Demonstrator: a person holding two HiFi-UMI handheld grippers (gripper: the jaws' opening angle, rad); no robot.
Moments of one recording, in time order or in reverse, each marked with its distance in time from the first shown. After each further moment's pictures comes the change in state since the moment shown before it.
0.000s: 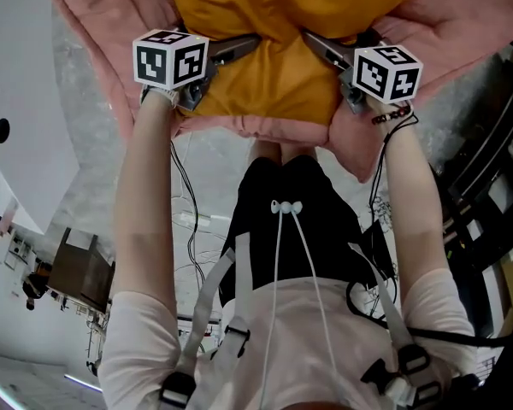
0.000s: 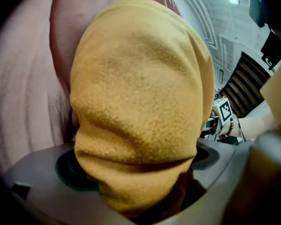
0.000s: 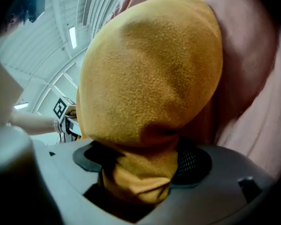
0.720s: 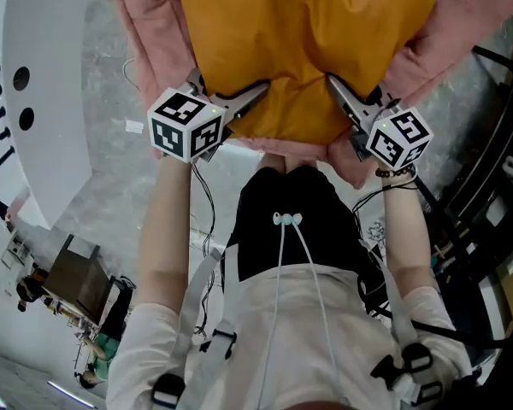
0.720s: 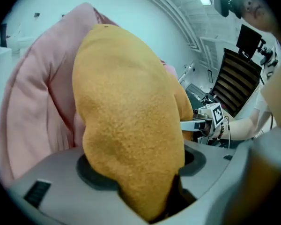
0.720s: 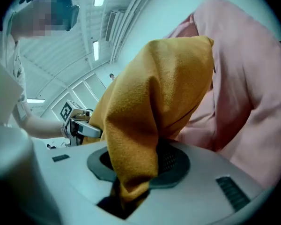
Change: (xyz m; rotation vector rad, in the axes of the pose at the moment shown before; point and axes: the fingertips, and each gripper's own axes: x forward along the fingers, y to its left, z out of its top) left arm -0.117 -0.114 0.026 0.134 -0.156 -0.007; right arm -0.108 0.109 0.040 -0.131 -0.198 0.119
